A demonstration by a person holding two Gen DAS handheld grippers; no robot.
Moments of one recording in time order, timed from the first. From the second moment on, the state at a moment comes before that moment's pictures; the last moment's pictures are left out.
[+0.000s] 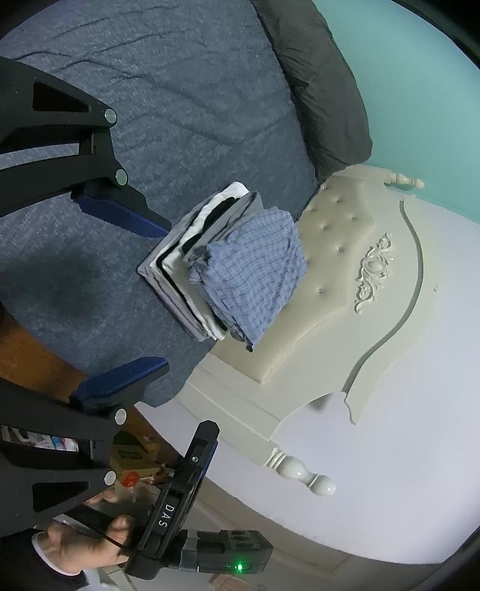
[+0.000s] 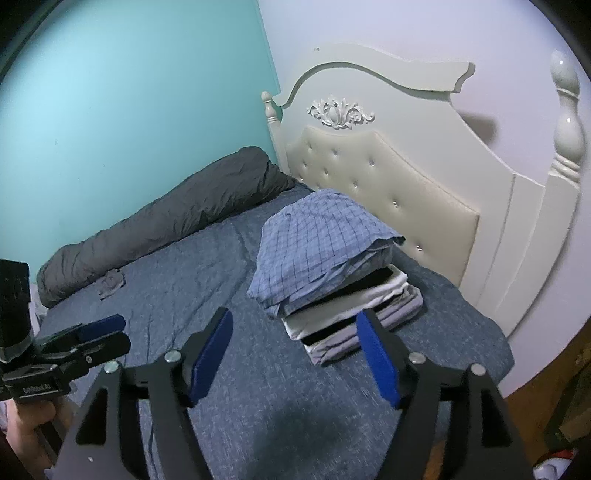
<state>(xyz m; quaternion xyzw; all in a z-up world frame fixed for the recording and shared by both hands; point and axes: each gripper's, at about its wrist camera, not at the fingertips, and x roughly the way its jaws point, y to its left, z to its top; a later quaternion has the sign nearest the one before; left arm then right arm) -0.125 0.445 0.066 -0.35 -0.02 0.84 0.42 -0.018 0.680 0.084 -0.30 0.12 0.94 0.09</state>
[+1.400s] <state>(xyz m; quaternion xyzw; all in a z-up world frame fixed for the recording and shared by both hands) -0.047 0.377 0.054 -0.30 0.01 0.87 0.39 0.079 0.590 0.053 -0.27 0.09 0.95 0.15</state>
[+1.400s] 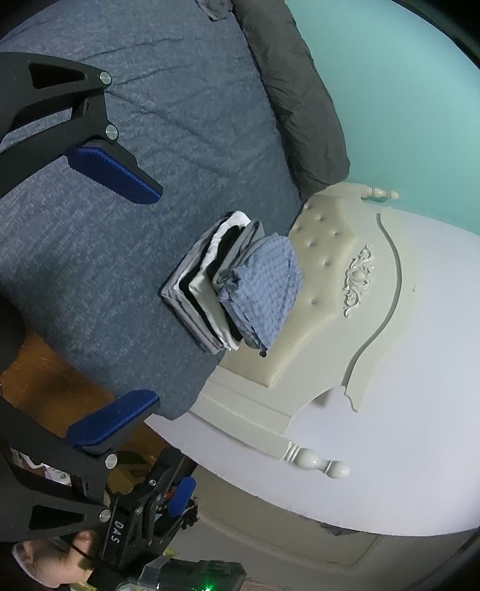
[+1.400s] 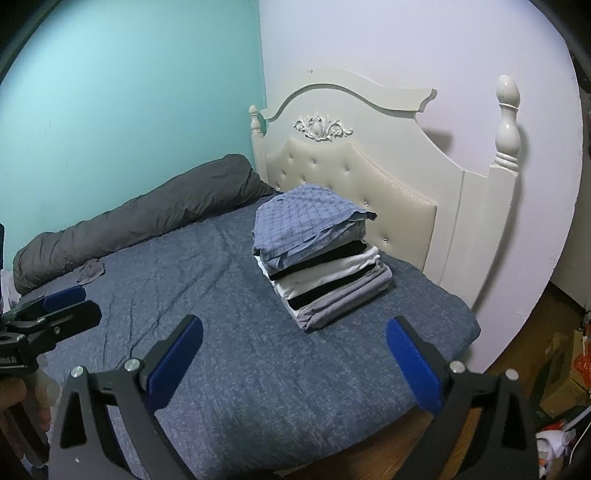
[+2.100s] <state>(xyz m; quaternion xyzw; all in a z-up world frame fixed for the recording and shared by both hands) -0.019 0.363 0.045 -0.29 0.03 0.88 0.36 0.106 0.571 0.036 -0.28 0.09 0.95 0.15</state>
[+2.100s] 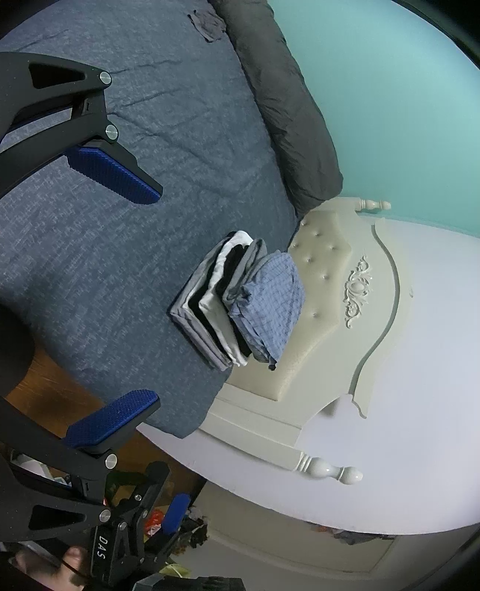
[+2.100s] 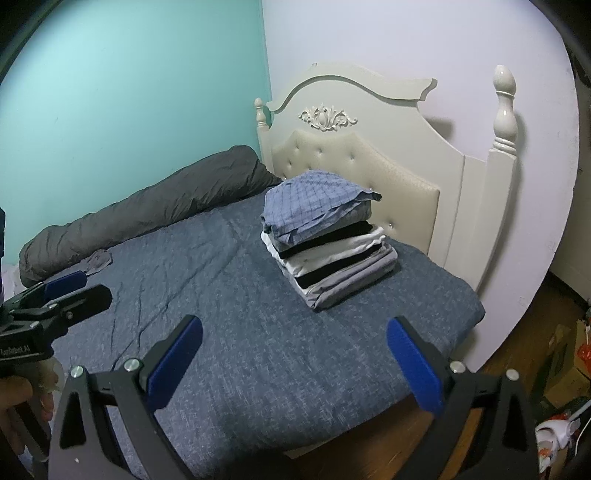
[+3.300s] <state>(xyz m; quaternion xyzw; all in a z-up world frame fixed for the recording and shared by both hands) 0.018 0.350 0.035 -0.27 0.04 0.90 0.35 0.130 0.566 0.022 -0.26 0.08 0.95 0.16</state>
